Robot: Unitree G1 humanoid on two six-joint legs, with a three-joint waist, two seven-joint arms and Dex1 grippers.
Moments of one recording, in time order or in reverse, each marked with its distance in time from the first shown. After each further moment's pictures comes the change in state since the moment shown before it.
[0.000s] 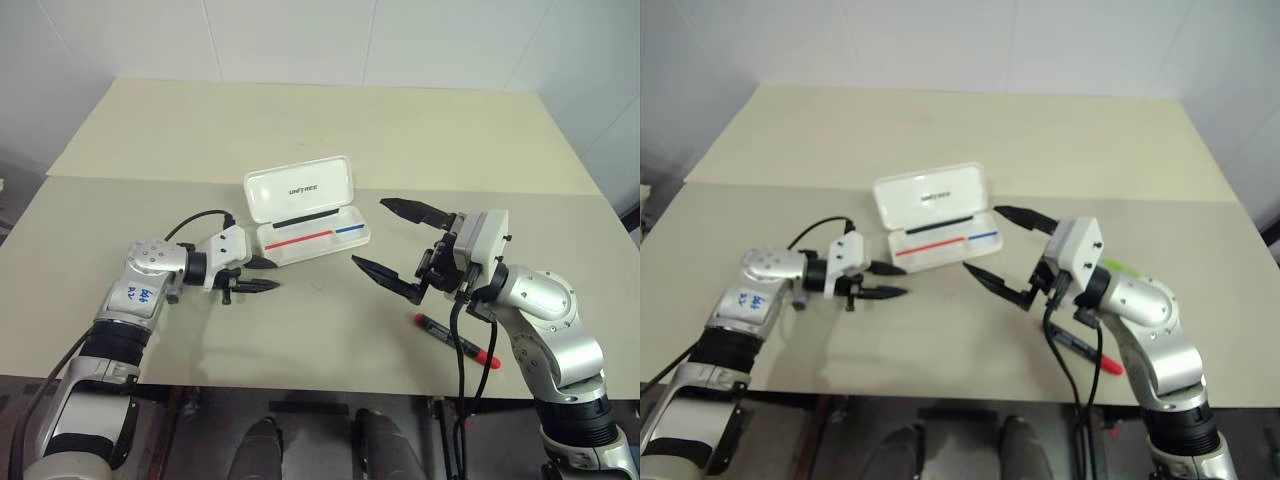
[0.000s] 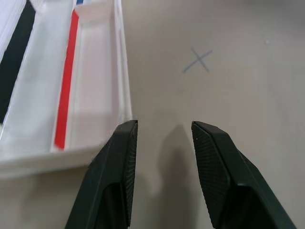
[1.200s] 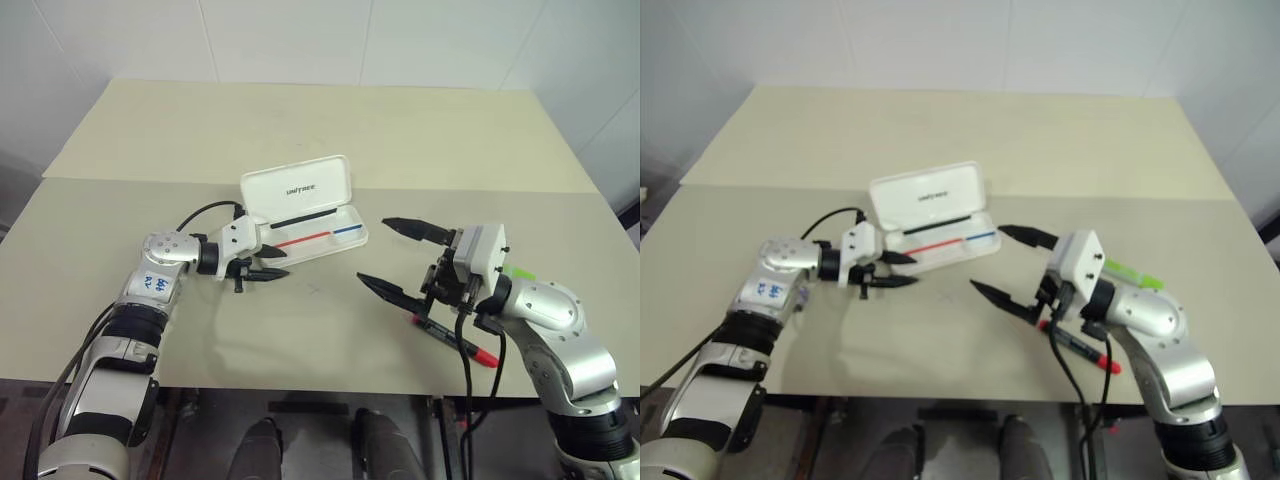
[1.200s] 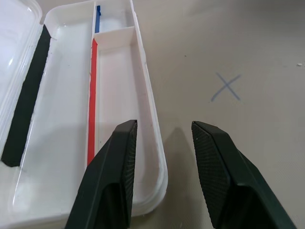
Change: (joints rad) left arm -0.116 -0.073 -0.014 0.210 0.048 -0.135 0.023; right arm 0.080 -0.074 -0.014 -0.033 0.040 0.062 0.034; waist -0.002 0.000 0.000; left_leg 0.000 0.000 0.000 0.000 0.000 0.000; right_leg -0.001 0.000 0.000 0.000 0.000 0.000
